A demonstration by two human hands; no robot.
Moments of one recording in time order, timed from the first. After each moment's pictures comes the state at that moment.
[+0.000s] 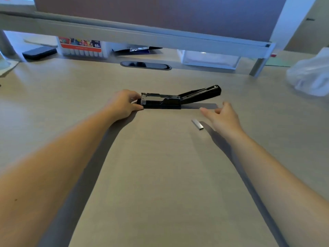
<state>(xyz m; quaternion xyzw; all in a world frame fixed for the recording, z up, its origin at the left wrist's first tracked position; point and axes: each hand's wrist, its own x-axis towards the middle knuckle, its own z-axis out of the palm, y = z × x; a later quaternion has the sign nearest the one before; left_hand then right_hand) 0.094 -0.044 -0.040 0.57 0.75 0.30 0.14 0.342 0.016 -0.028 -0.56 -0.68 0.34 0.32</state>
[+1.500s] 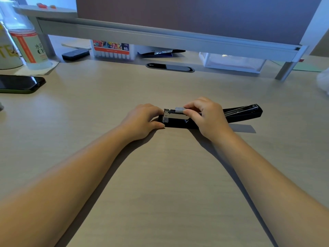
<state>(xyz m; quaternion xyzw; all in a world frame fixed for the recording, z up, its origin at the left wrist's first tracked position) 0.114 -0.124 -0.034 0.62 0.73 0.25 0.10 0.268 -0.042 -0.022 -0.30 -0.89 0.17 0.30</state>
